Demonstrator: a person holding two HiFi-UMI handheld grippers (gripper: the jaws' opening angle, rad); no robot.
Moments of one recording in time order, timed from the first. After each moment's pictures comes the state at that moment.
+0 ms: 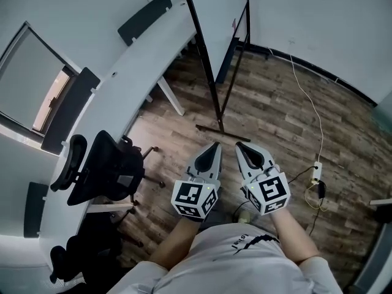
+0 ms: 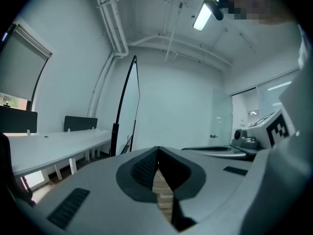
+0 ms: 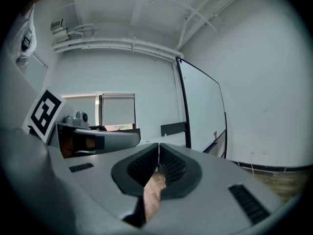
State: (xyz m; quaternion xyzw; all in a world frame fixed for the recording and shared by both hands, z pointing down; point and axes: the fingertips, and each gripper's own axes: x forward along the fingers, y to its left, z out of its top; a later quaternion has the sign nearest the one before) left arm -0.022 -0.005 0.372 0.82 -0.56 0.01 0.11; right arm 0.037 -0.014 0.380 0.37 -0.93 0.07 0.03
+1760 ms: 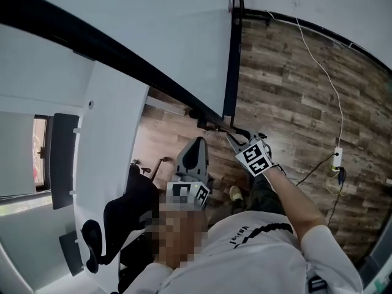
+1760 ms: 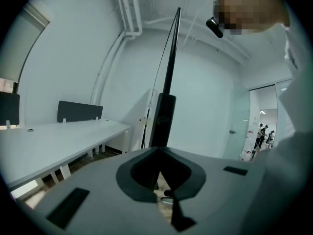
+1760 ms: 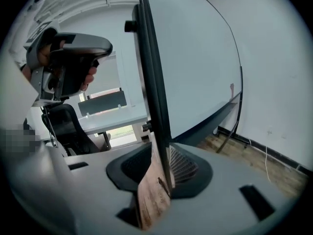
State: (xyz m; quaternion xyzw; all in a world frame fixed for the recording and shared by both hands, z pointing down) left arm -0.165 -0.358 0.488 0.80 -0.58 0.03 0.16; right arm -0.100 -0.380 0.672 0.31 -0.91 0.17 0.21
